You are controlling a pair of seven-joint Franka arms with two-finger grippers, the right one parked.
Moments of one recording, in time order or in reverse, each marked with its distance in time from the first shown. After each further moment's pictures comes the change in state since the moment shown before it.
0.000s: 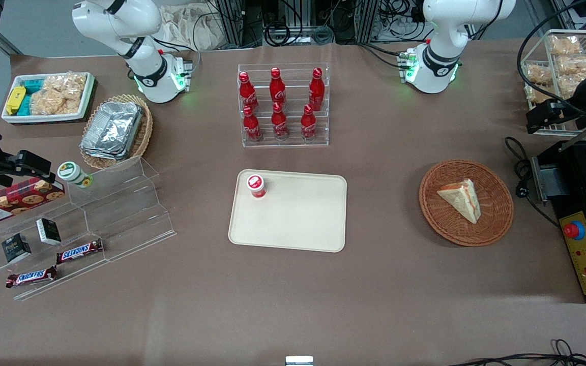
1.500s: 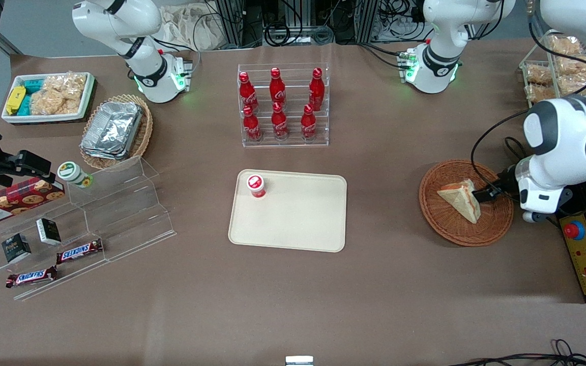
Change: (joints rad) arm 0.051 0.283 0.022 -0.449 -0.096 0.599 -0.466
